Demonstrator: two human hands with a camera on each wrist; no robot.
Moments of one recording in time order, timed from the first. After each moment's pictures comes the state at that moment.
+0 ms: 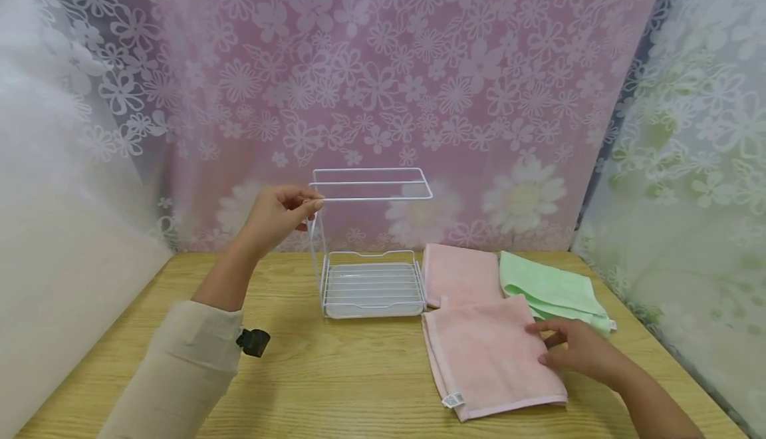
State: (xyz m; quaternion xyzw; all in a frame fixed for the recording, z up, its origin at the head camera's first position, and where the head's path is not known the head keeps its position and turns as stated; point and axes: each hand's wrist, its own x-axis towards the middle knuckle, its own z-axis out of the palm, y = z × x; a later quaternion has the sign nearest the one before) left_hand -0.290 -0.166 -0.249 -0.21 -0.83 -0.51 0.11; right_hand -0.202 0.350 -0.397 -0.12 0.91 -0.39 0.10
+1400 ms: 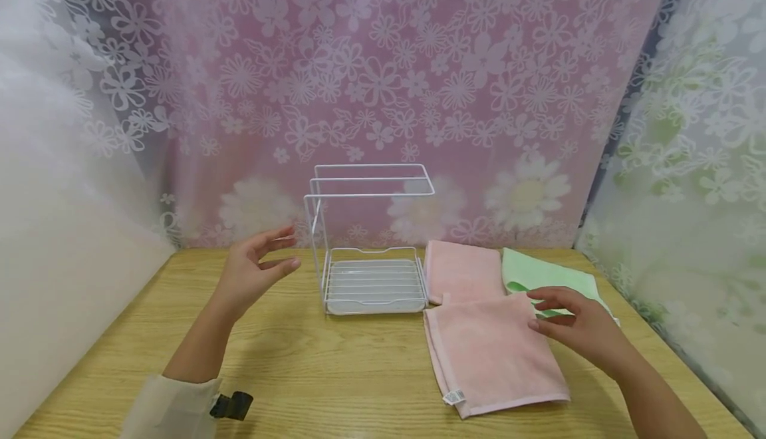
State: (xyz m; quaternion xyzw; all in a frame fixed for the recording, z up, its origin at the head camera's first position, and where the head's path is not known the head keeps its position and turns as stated) left_hand -0.246 -0.200 -0.325 -0.21 -0.77 -0.59 0.12; right_hand -0.187 0.320 -0.365 -0.15 0.89 -0.41 -0.08
